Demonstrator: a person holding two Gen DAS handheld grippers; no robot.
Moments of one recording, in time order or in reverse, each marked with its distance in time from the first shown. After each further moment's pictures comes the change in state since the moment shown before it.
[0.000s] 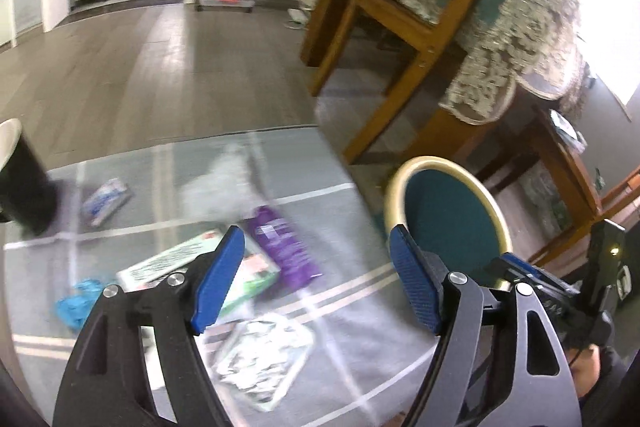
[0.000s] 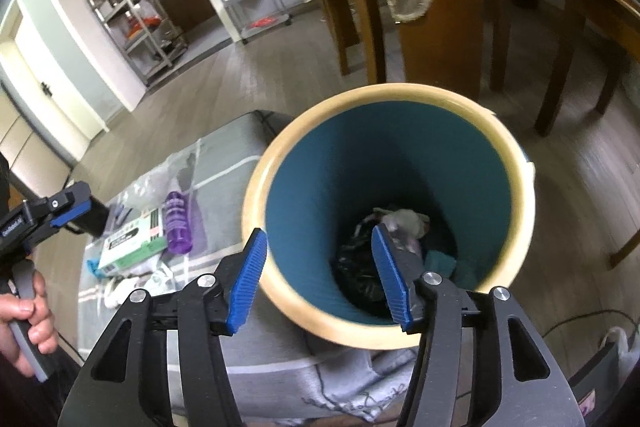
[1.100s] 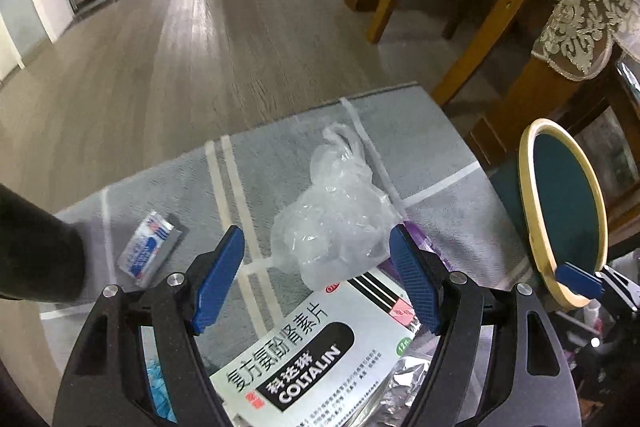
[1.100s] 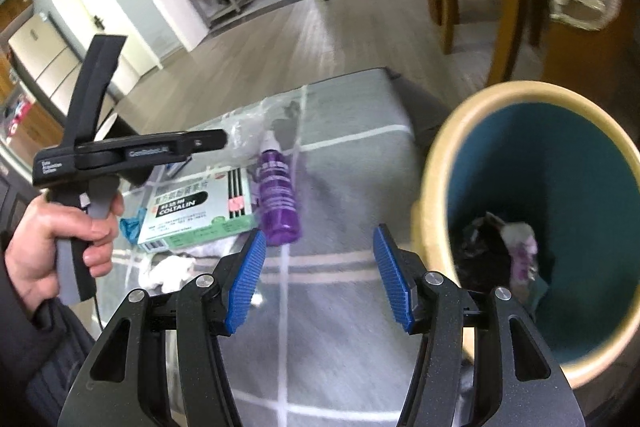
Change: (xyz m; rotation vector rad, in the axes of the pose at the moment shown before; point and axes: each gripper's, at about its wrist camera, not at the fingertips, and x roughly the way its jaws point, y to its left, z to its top) left arm 0.096 0.068 0.036 0.109 0.217 0.165; right arm 0.074 0.117 0.000 -0.202 0.137 0.166
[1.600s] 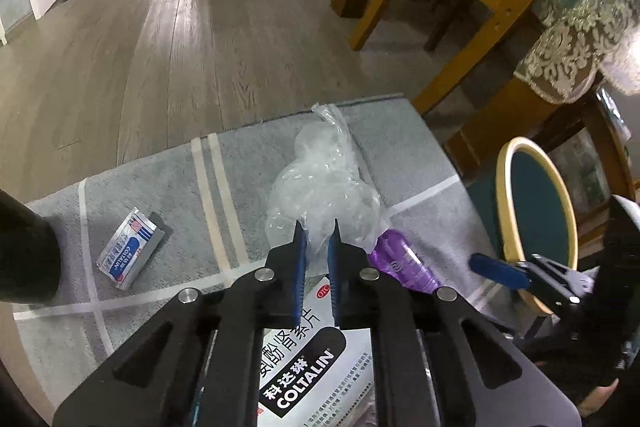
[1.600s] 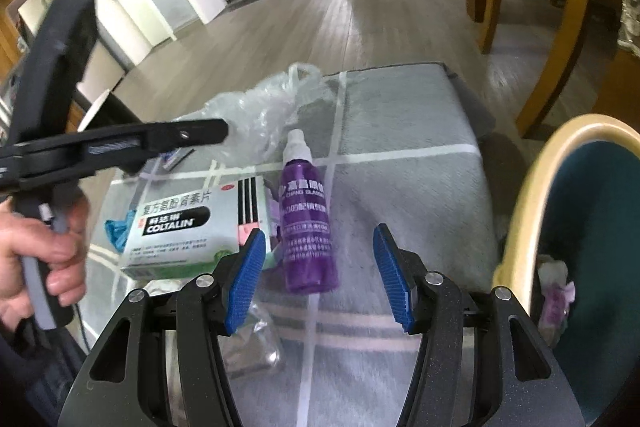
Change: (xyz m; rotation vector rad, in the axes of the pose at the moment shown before) left arm -0.006 0.017 0.000 -0.061 -0.028 -0.128; right arm 0.062 0.028 0.022 -0.090 0.073 0.023
